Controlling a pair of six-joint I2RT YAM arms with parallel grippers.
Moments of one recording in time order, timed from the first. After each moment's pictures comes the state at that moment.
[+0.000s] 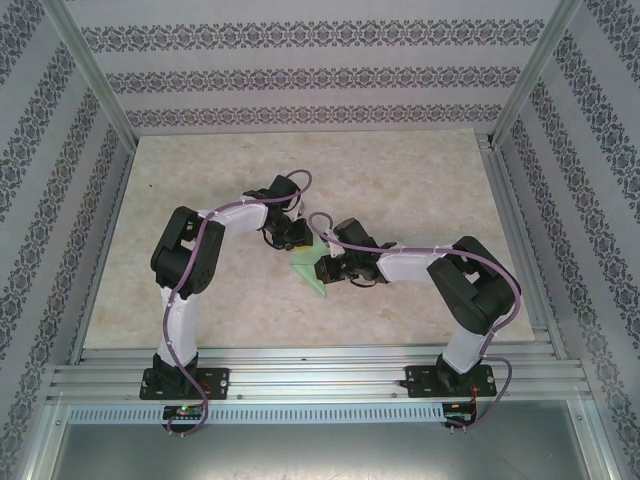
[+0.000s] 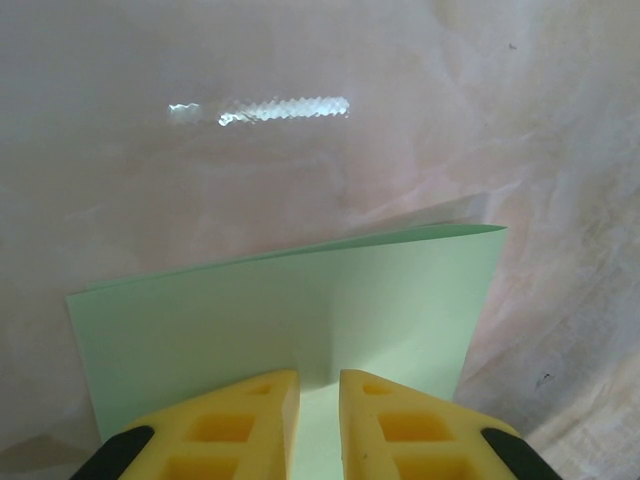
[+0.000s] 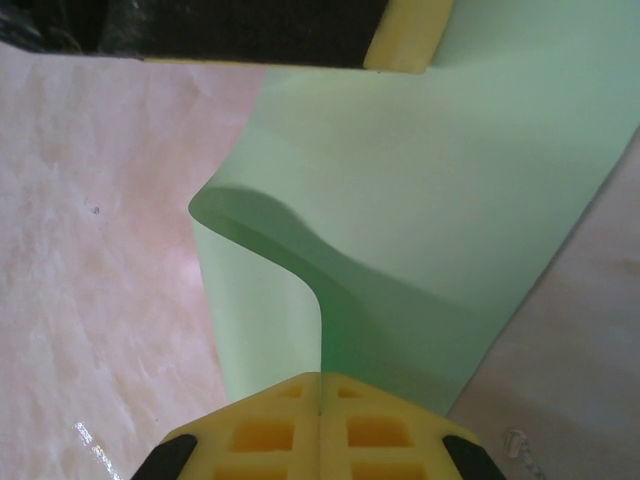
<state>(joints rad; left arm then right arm) -0.48 2.09 1.42 -0.57 0.46 -0.58 0.68 1.75 0.82 0.02 -0.37 0.43</state>
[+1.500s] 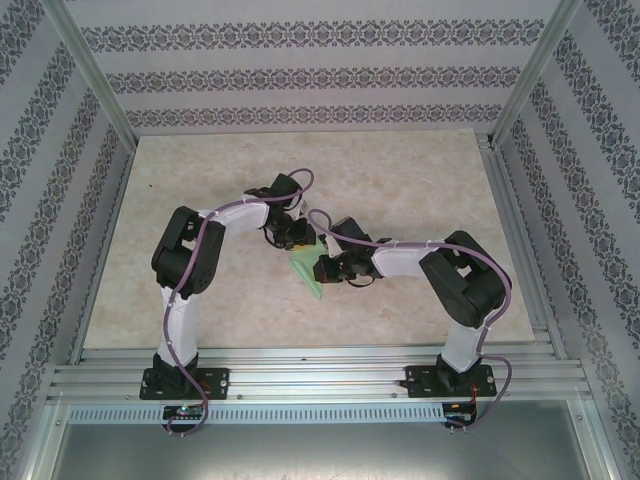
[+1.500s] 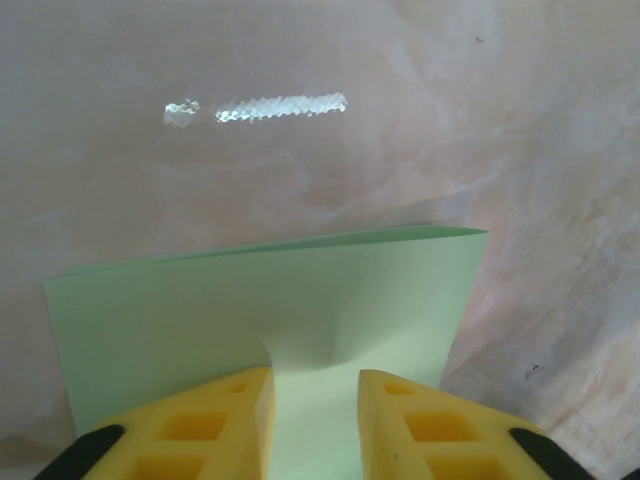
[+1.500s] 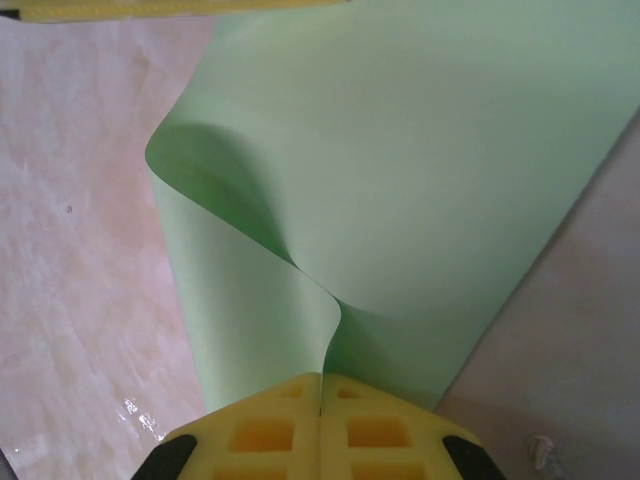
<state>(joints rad) -0.48 2.09 1.44 -0.60 0.46 -0.55 0.68 1.82 0.89 -0.07 -0.42 0.51</state>
